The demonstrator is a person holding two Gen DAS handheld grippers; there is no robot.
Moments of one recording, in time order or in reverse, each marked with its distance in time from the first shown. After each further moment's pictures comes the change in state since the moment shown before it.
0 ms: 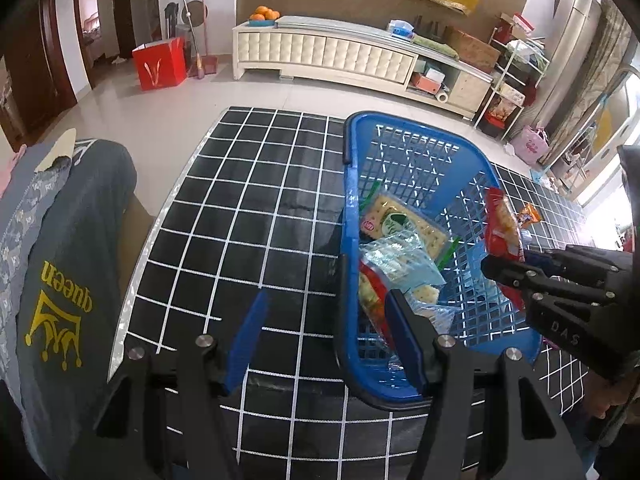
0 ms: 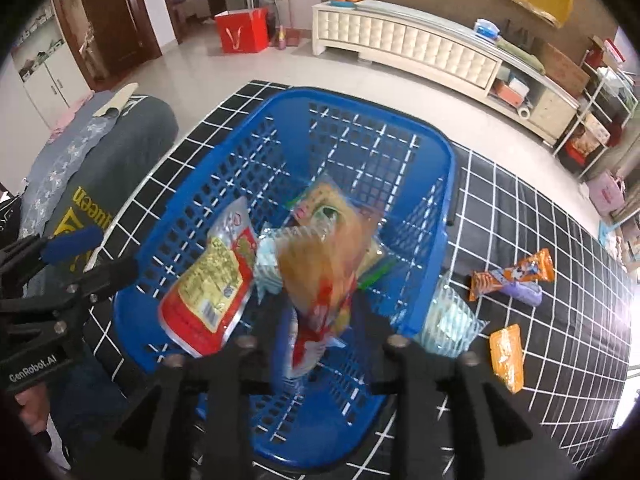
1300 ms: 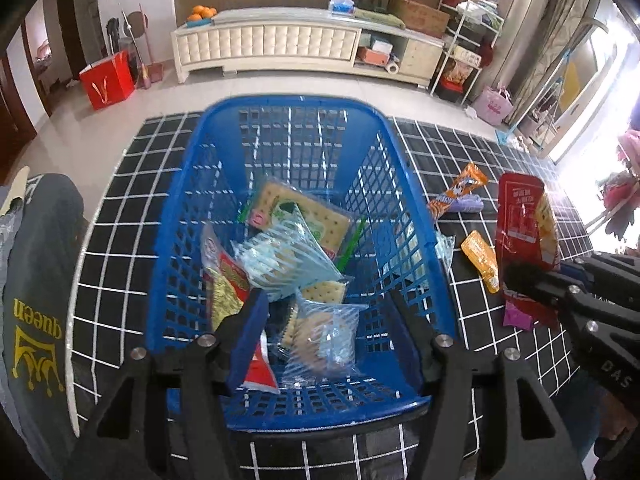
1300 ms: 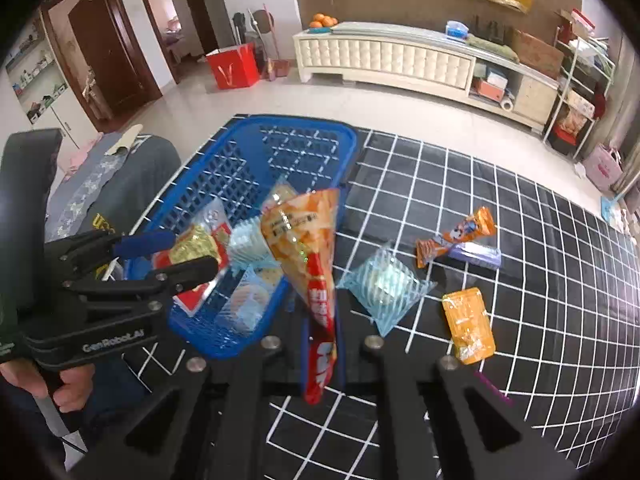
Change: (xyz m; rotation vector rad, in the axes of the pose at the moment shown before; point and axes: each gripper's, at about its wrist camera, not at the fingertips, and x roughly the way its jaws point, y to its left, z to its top) left arm 0.015 -0.108 0.000 0.142 0.049 -0.087; right arm -0.062 -0.067 -0.049 0.094 -0.110 0.081
